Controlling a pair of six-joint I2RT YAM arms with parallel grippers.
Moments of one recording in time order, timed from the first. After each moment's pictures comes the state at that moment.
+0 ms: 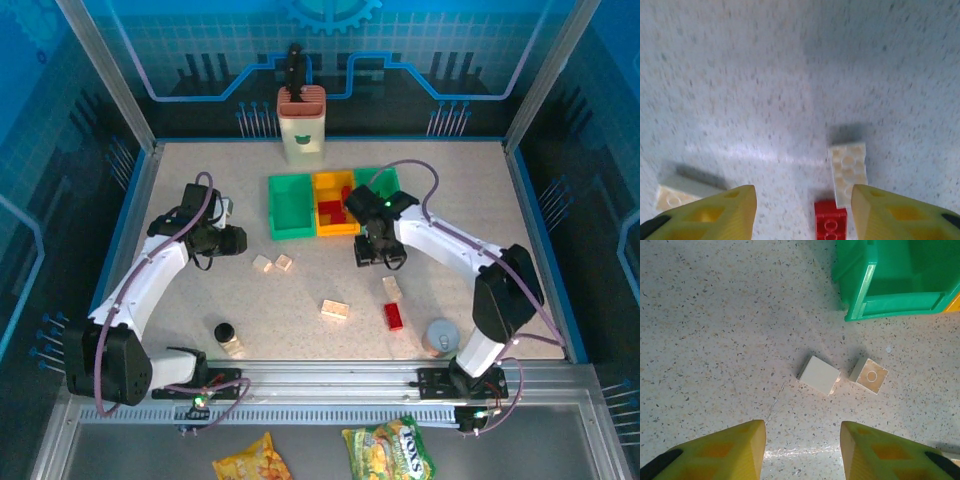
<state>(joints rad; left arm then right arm) -0.11 1.26 1.00 -0.81 0.13 -0.24 0.66 1.66 1.33 -1.12 0.10 0.54</state>
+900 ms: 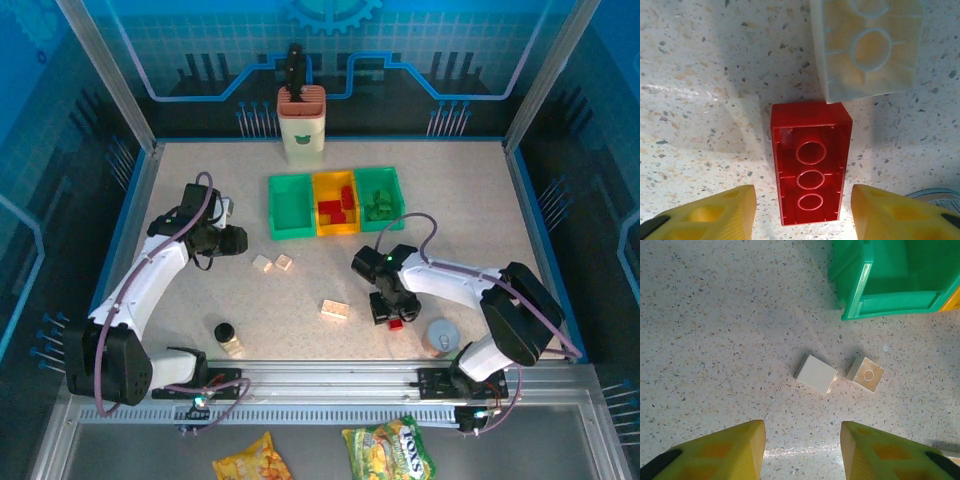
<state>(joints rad) -0.11 1.26 1.00 -0.81 0.14 -0.24 0.78 1.52 0.87 -1.02 0.04 0.66</state>
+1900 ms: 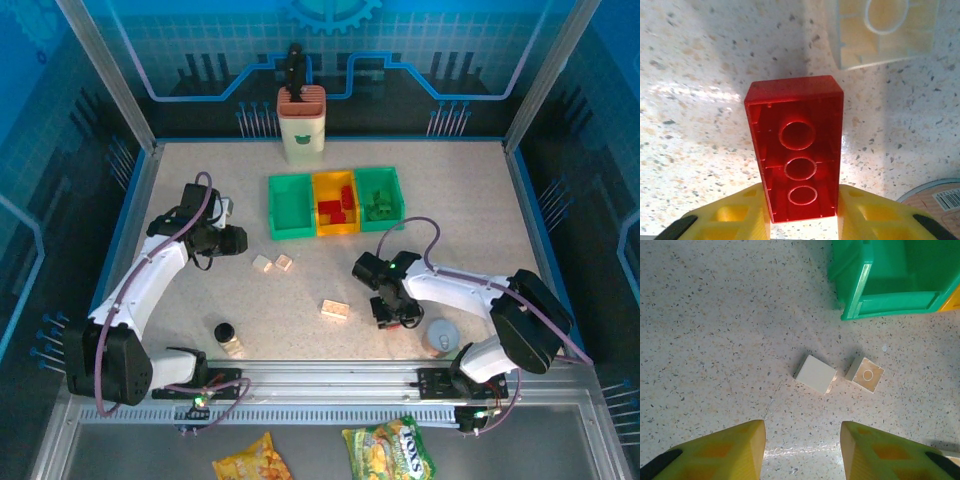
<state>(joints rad) -0.10 1.26 1.00 -0.81 0.15 -0.24 0.82 1.47 0.86 -1.03 0.03 0.70</state>
